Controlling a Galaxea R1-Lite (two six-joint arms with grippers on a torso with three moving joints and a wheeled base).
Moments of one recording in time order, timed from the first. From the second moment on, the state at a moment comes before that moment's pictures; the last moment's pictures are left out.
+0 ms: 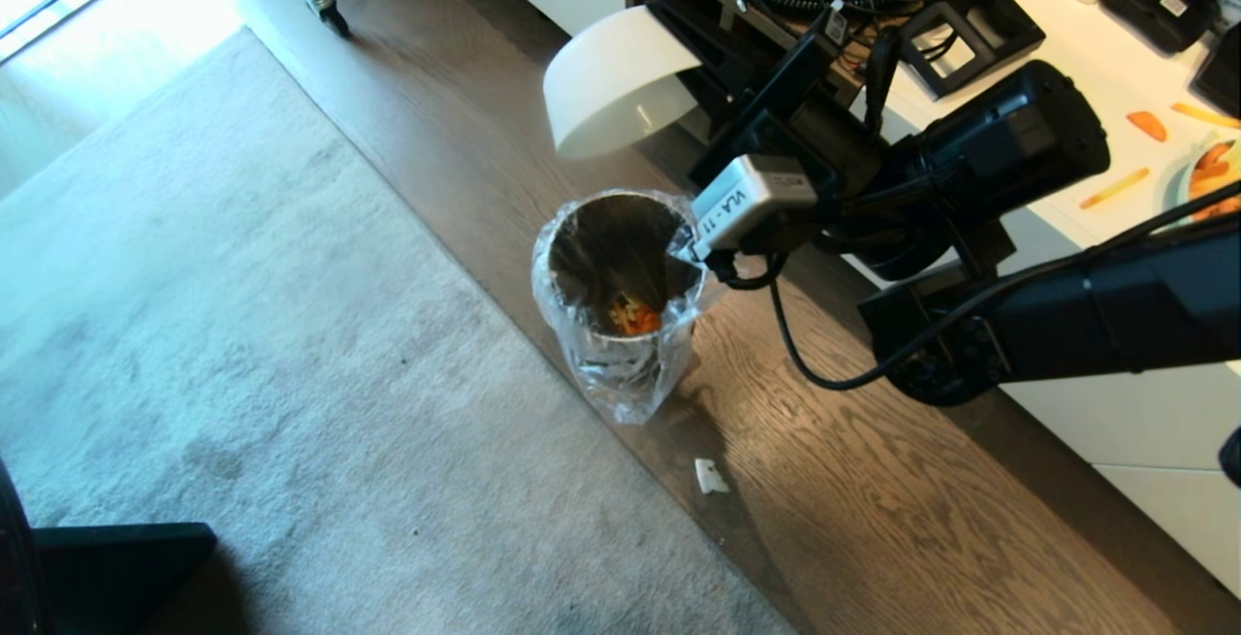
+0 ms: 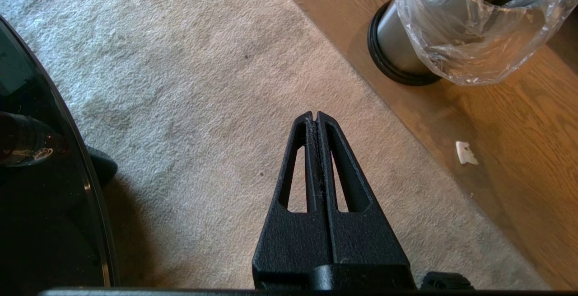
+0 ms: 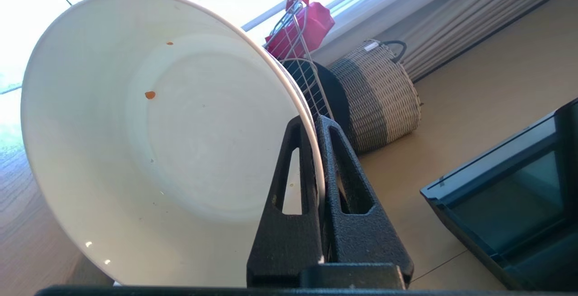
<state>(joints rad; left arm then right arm) 0.00 0.00 0.00 -0.01 0.01 -0.09 0.63 2.02 -1.34 -1.52 0.53 -1.39</state>
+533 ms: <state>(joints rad) 0.00 0.00 0.00 -0.01 0.01 -0.09 0.63 1.99 -1.31 -1.52 0.31 -1.25</state>
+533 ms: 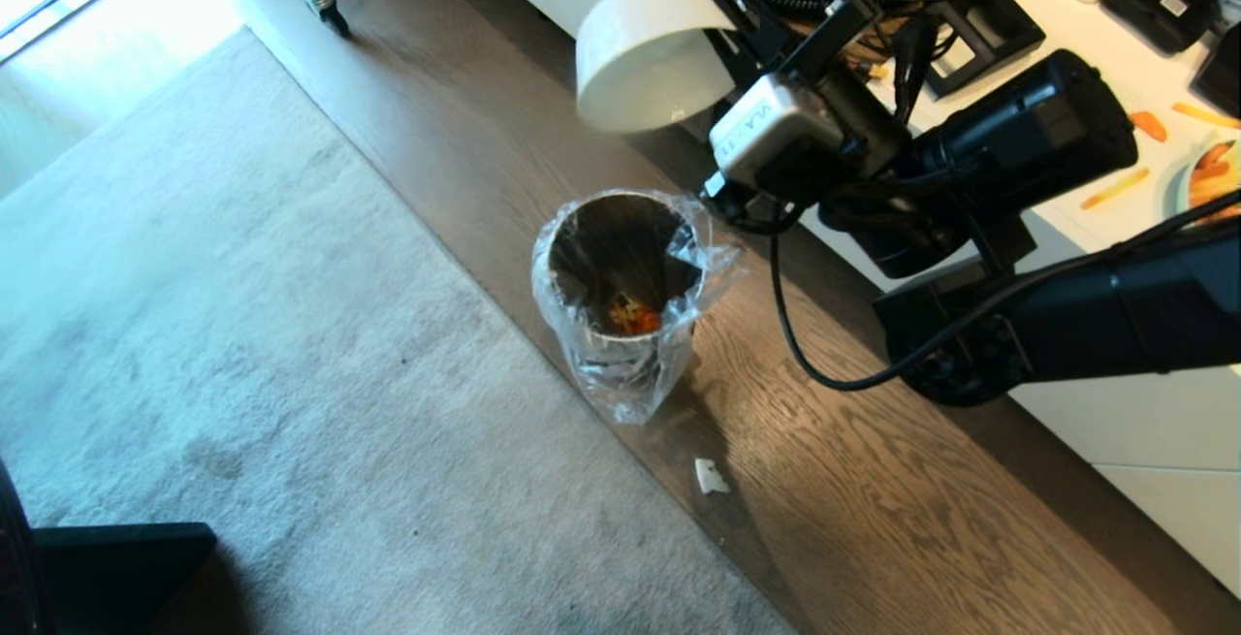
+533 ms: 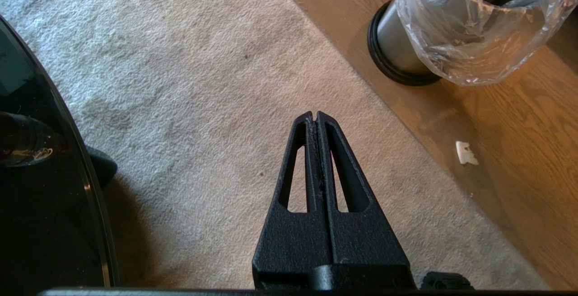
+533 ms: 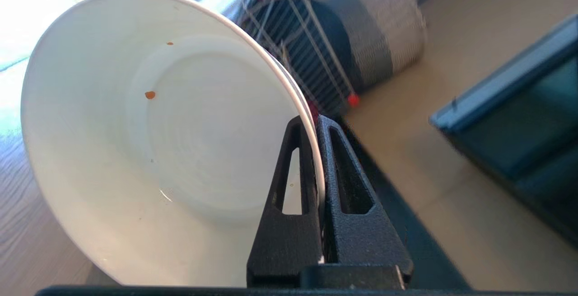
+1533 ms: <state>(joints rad) 0.00 0.00 0.00 -0.01 0.01 -0.09 0.60 1.71 -0.79 -1.43 -0.27 -0.93</state>
